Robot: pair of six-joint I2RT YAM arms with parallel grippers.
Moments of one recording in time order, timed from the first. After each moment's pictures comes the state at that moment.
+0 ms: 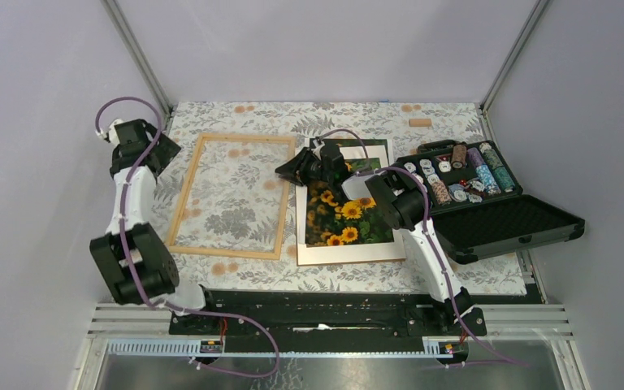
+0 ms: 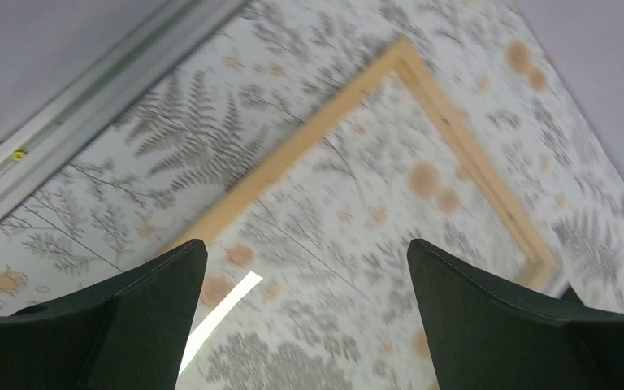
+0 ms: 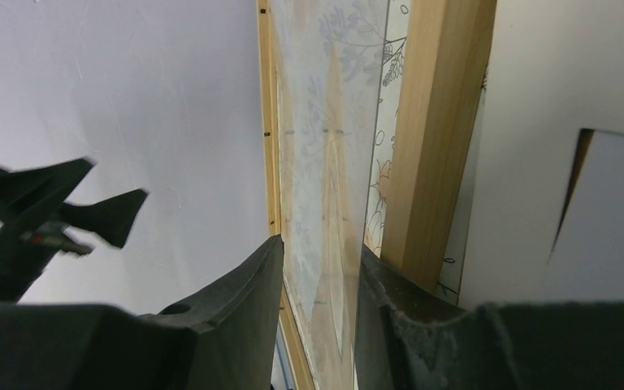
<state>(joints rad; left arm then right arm) 0.31 1.43 1.21 -0.46 -0.10 -0.57 0.61 2.51 1.55 0.70 -0.48 1.31</state>
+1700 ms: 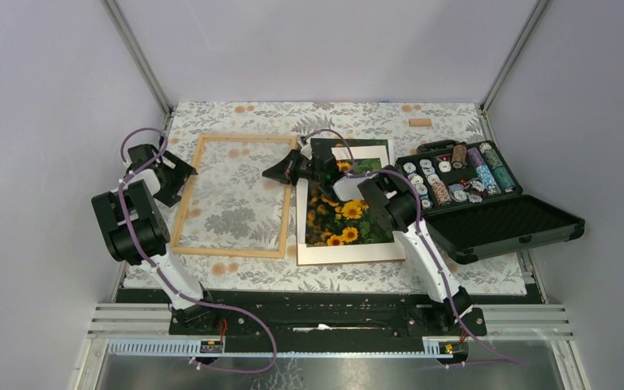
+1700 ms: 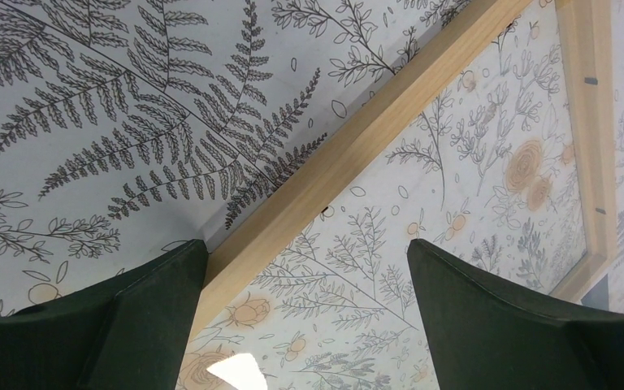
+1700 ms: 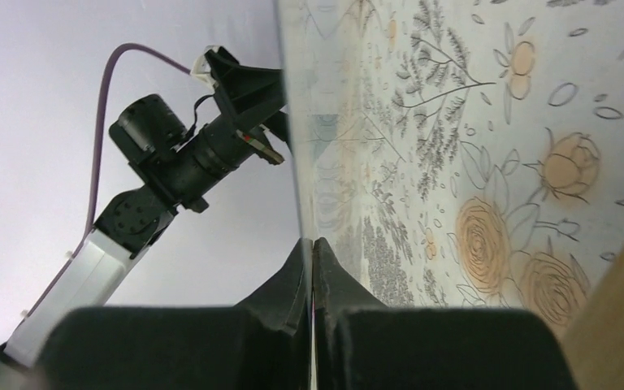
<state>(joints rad) 0.43 1.82 1.10 -0.23 0.22 -0.64 0.65 2.56 1.65 0.78 -0.62 1.46</state>
